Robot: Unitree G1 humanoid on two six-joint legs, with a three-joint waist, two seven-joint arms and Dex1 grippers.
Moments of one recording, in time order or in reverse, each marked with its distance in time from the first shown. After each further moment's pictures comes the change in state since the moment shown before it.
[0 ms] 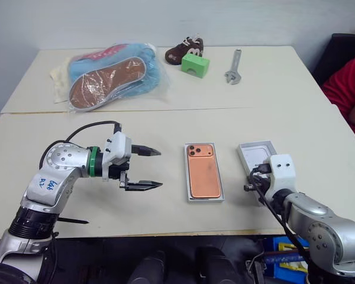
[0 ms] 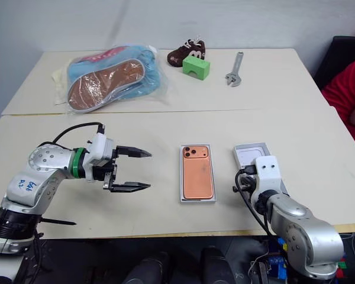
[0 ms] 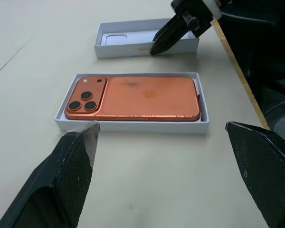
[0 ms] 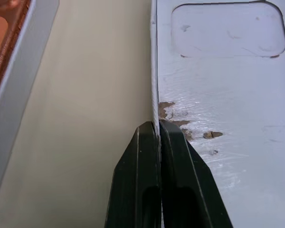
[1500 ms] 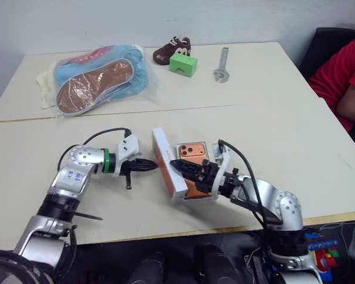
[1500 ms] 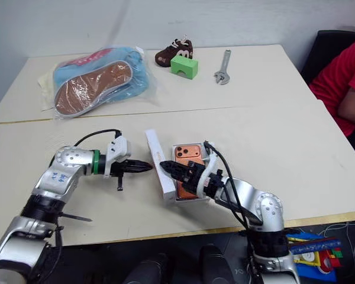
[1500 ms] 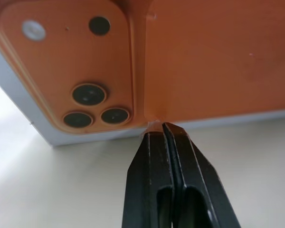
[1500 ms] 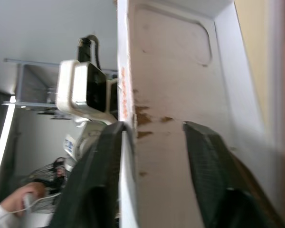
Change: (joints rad) left arm -0.208 -0.178 -0.127 0.462 0.273 -0.134 0.033; right arm -0.119 0.012 0.330 0.480 1.421 -0.494 -0.620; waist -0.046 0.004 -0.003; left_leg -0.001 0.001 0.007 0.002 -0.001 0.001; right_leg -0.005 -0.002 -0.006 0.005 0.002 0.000
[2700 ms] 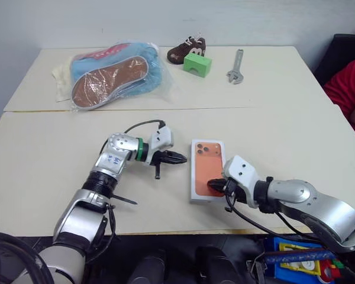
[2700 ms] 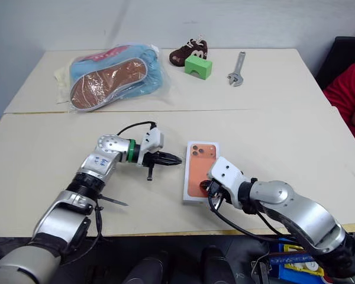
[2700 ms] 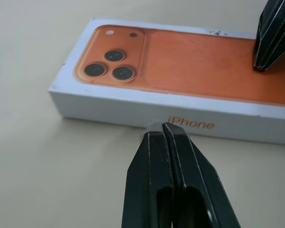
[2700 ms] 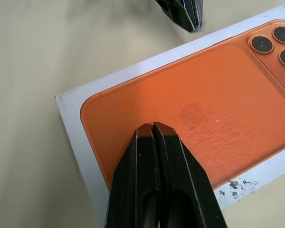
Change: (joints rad) left arm -0.198 -0.253 -0.040 0.275 0.093 -0.104 -0.066; right arm 0.065 -0.616 0.281 -0.333 -1.344 -0.174 0.977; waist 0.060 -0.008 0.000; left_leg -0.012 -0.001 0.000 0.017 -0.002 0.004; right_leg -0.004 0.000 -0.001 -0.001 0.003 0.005
